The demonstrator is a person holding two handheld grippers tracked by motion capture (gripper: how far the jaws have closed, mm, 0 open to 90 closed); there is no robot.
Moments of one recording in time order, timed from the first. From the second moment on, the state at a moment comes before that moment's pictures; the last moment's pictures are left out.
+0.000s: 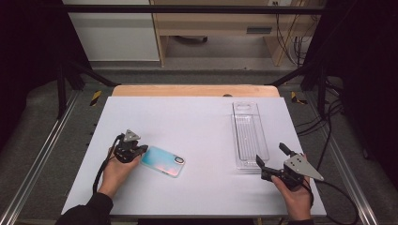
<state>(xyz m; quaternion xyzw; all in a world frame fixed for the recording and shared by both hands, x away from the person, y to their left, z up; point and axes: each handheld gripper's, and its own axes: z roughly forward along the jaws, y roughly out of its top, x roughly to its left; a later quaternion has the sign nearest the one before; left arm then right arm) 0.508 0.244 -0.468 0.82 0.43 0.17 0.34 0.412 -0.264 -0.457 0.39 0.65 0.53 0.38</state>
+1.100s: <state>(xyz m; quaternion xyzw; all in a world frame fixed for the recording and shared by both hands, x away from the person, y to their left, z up) 0.435 0.217 -0.460 0.75 0.38 0.24 0.48 0.392 -0.224 -0.426 0.36 0.67 0.55 0.35</state>
